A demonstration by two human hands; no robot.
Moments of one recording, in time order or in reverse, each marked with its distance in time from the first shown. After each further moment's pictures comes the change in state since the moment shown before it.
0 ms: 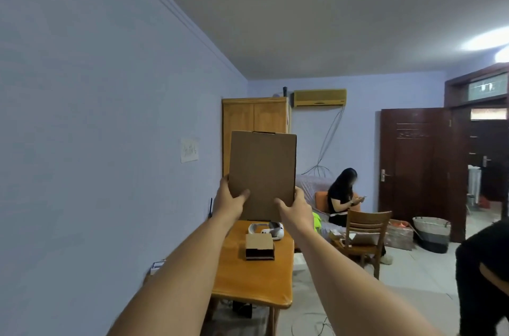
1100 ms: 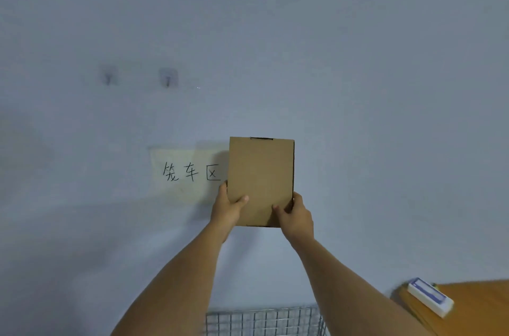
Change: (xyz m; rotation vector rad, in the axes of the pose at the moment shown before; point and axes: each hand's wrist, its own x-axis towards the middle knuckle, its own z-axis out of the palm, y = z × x) left_hand 0.045 -0.264 -0.405 0.218 1.109 -0.409; right_hand -0.073 -0.138 0.555 0.358 -1.215 -0.400
